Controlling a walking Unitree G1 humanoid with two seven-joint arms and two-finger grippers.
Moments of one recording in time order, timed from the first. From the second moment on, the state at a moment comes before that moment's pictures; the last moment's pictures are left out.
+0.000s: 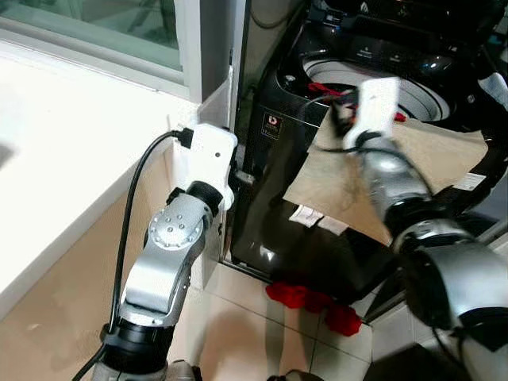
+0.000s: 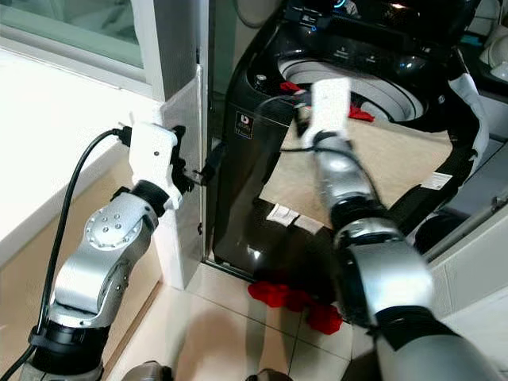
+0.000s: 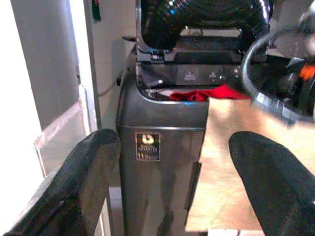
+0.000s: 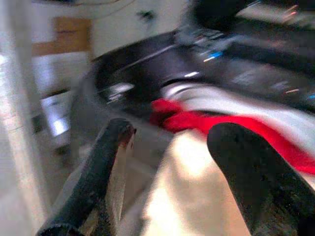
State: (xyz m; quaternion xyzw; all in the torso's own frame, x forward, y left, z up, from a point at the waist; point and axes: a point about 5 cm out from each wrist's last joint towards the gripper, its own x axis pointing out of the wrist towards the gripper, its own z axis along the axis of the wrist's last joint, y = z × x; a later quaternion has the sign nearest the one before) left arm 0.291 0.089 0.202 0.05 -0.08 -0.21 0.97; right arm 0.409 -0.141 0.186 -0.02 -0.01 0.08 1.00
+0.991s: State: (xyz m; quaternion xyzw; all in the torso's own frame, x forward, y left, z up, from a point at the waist) left arm 0.289 0.093 0.201 0.10 -0.11 -0.19 0.97; right arm 0.406 -0.096 0.181 -0.03 0.00 0.16 0.99
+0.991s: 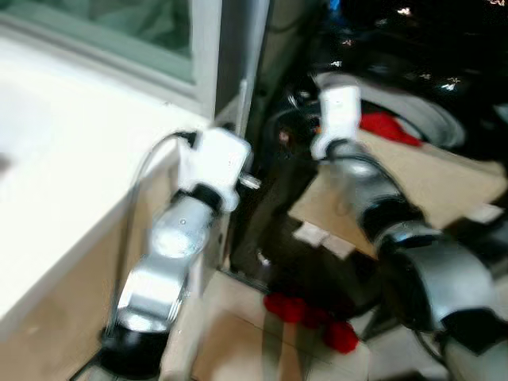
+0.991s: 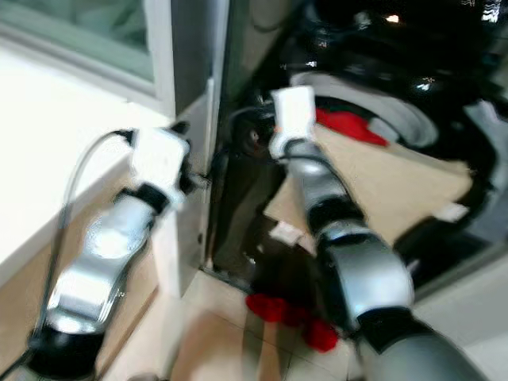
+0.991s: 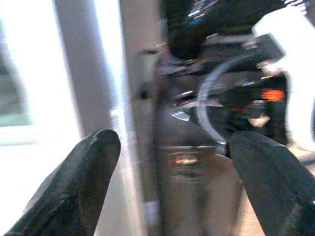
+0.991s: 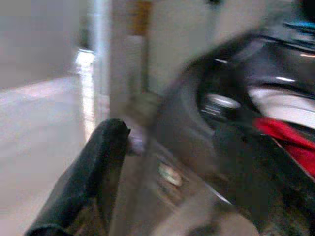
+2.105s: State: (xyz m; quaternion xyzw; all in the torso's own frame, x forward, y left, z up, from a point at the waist) left arm 0.291 0.085 0.206 0.06 -0.12 -0.20 0.97; right arm 0.404 -0.104 0.198 -0.10 -0.02 0.29 0.95
